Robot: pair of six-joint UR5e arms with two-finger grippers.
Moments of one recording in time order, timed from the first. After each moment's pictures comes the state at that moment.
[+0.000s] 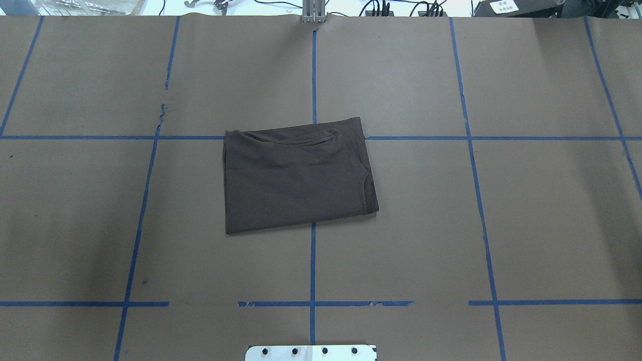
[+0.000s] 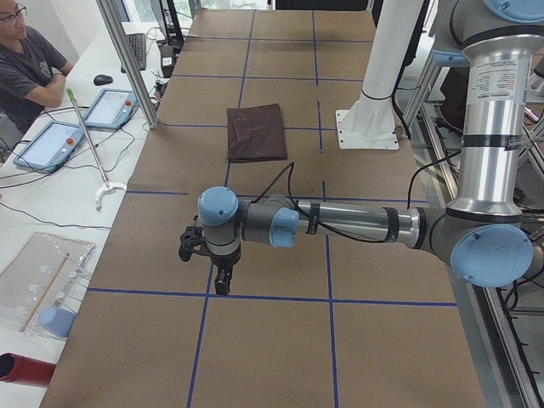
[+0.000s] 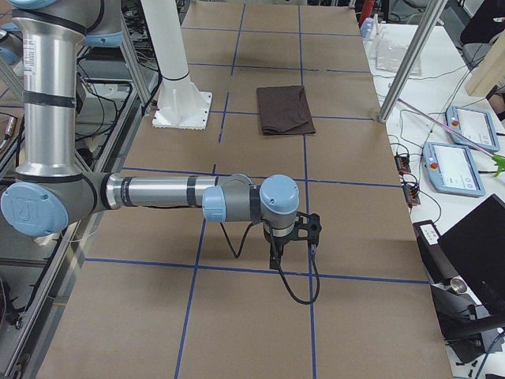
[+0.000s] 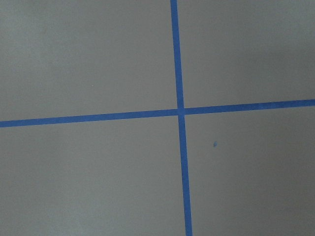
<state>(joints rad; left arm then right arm) -1.51 -1.57 -1.64 -1.63 -2.30 -0.06 1.59 -1.66 1.72 -1.55 2.38 0.15</state>
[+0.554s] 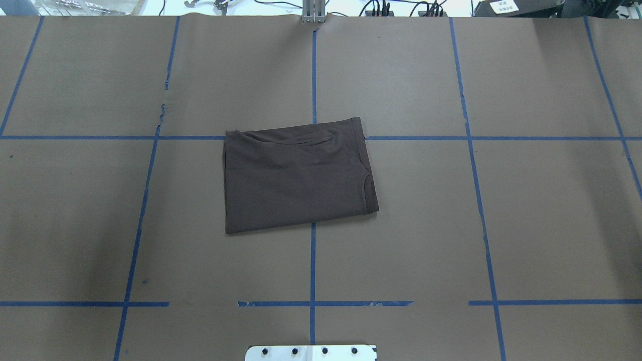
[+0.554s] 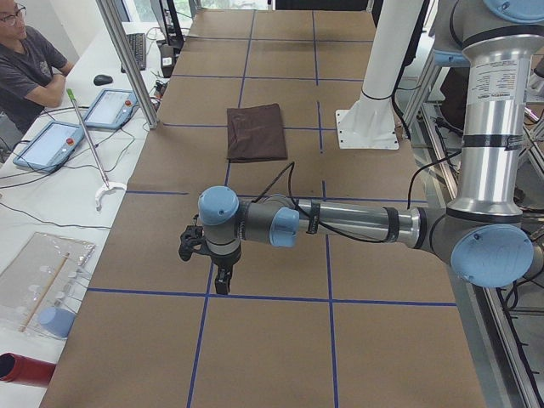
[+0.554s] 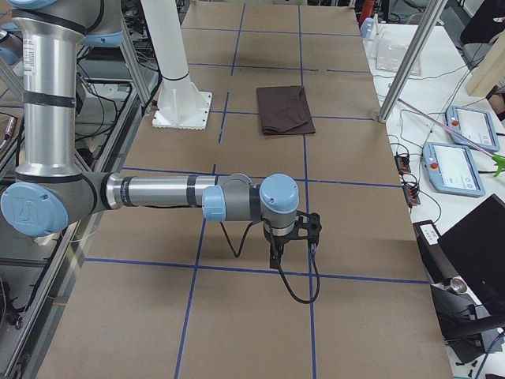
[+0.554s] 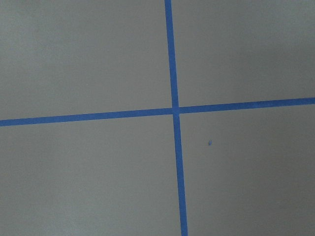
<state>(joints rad) -1.51 -1.57 -1.64 -1.64 -2.30 -0.06 1.59 -1.66 1.73 -1.55 2.38 0.15</state>
